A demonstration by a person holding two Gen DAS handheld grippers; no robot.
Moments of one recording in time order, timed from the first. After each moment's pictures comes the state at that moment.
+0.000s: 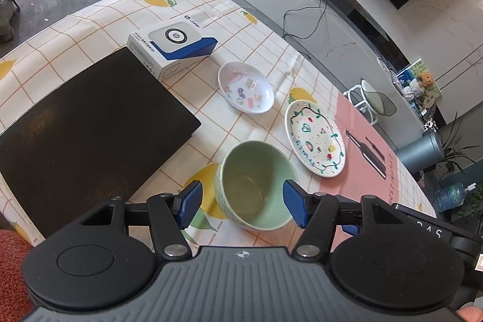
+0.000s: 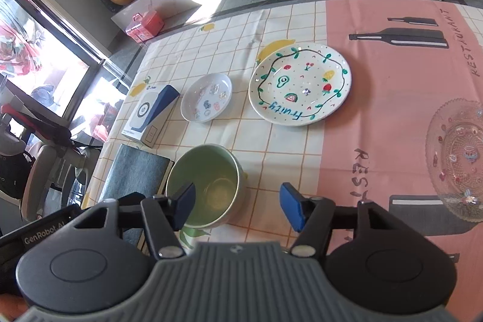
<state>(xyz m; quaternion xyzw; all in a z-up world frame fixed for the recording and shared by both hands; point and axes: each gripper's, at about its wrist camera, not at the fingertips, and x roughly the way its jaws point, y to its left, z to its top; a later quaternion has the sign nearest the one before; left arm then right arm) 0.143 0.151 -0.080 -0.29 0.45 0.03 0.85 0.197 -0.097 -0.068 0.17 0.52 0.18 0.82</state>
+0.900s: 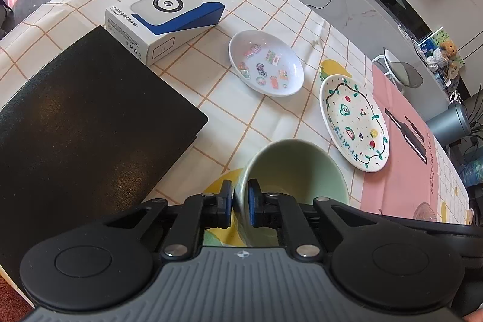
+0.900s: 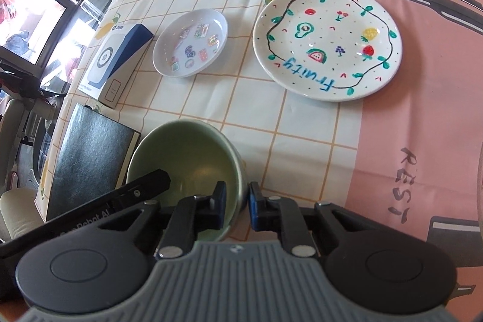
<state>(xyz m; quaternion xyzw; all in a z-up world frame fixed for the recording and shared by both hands) 0.194 0.145 -0.130 -0.24 0.50 0.03 0.83 0.253 -0.041 -0.129 0.10 0.61 0.17 0.77</state>
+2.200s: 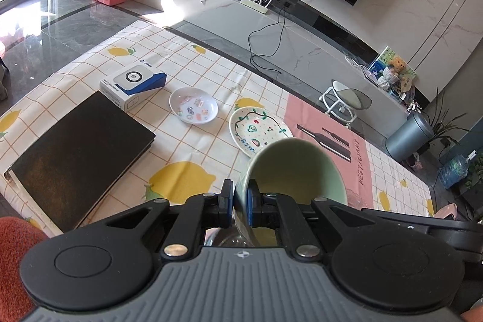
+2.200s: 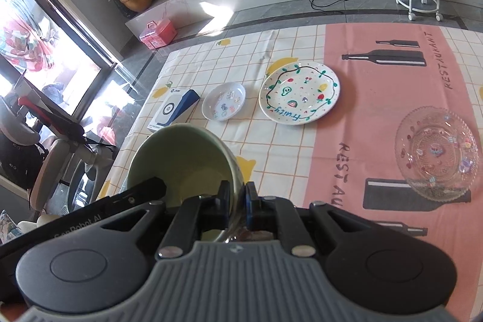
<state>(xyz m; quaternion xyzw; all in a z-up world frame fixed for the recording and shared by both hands) 0.082 0.071 -0.005 -0.20 0.40 -0.01 0.90 0.129 -0.132 -0.006 0.16 0.49 0.19 0.84</state>
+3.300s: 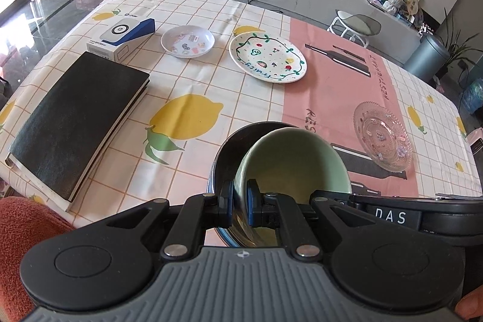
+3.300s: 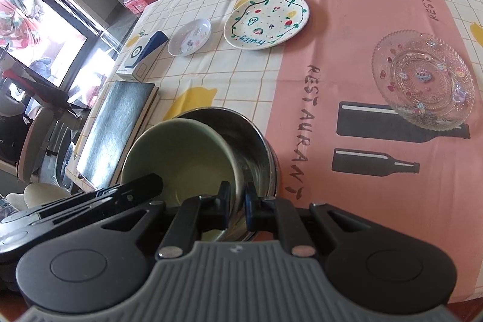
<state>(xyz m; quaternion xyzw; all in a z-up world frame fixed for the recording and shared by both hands) 0.069 0.034 -0.058 -0.09 0.48 -0.02 0.87 0.102 -0.149 -0.077 0.14 0.55 0.19 0.80</state>
